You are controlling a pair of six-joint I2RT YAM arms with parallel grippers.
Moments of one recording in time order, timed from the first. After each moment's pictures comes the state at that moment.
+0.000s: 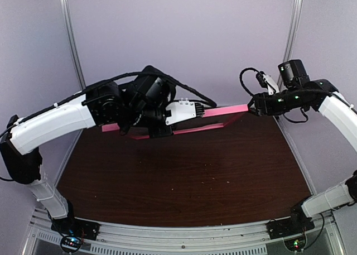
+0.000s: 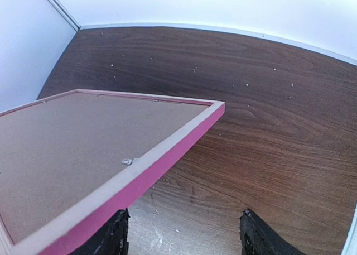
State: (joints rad) left arm -1.16 1.66 1.78 -0.84 -0.47 0.65; right arm 0.36 1.28 1.45 -0.90 -0.19 0.18
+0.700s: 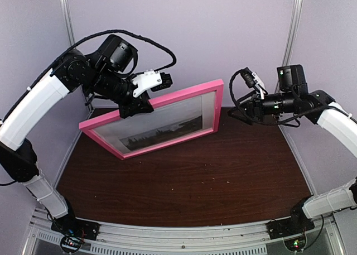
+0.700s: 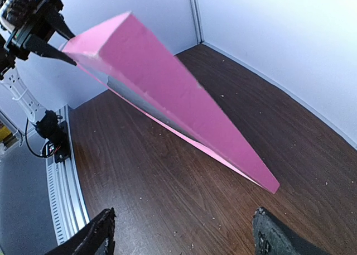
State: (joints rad) left arm -0.94 1.61 2.02 -1.20 -0.12 0.53; right arm 0.44 1.21 1.31 -0.59 -0.59 -0.09
